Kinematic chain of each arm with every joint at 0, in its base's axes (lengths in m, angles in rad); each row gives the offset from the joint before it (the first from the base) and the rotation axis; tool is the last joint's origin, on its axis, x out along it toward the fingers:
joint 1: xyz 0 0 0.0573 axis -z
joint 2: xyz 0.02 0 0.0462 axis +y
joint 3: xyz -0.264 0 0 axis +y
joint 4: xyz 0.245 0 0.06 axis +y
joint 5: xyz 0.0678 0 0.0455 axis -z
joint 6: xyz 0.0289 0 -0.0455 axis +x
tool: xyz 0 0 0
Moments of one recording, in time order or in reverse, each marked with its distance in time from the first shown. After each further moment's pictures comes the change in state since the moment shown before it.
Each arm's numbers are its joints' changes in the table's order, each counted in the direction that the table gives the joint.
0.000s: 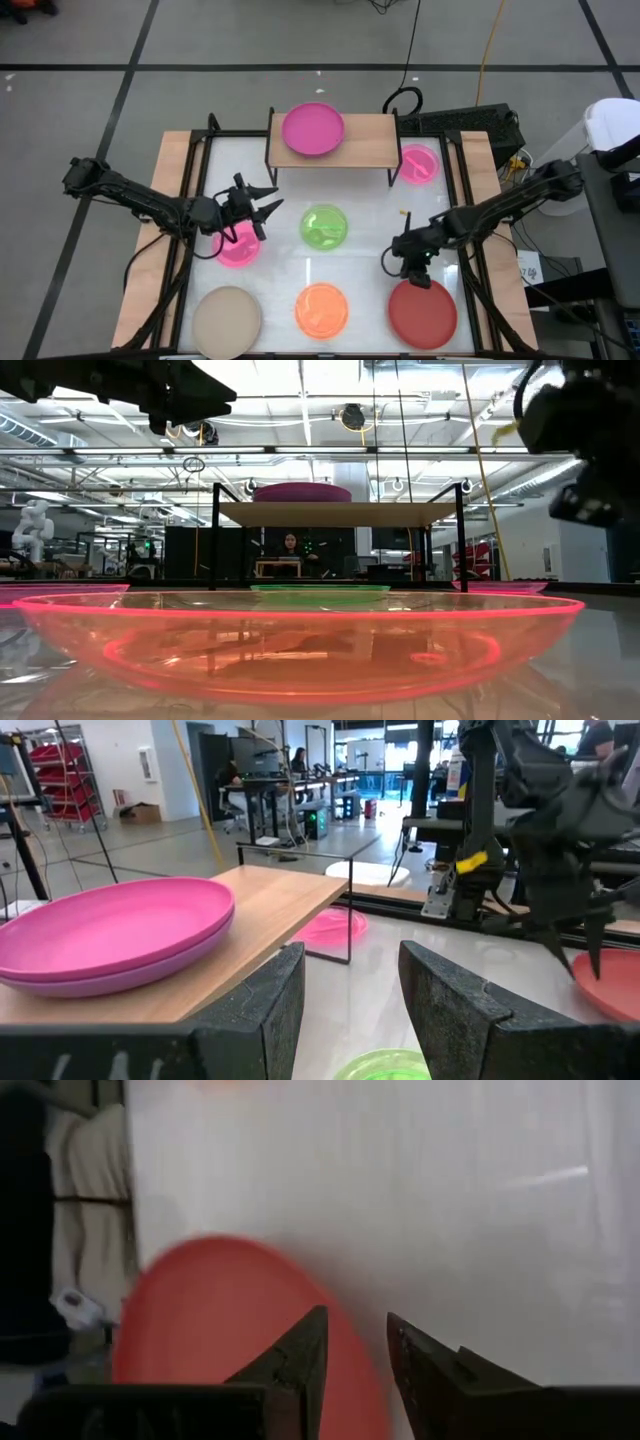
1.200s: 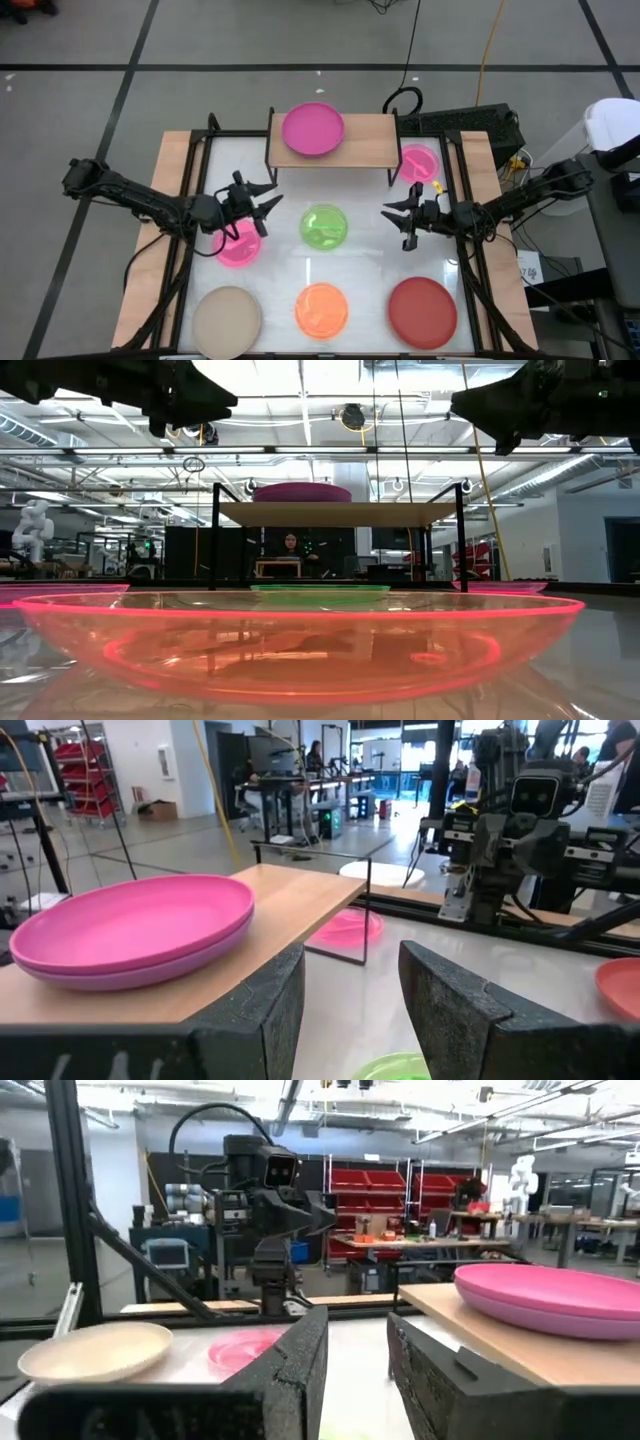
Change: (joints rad) left arm -0.026 0.000 0.000 -0.001 -0.019 -0.013; right arm 0.071 -0.193 0.464 -1.494 0.793 -0.742
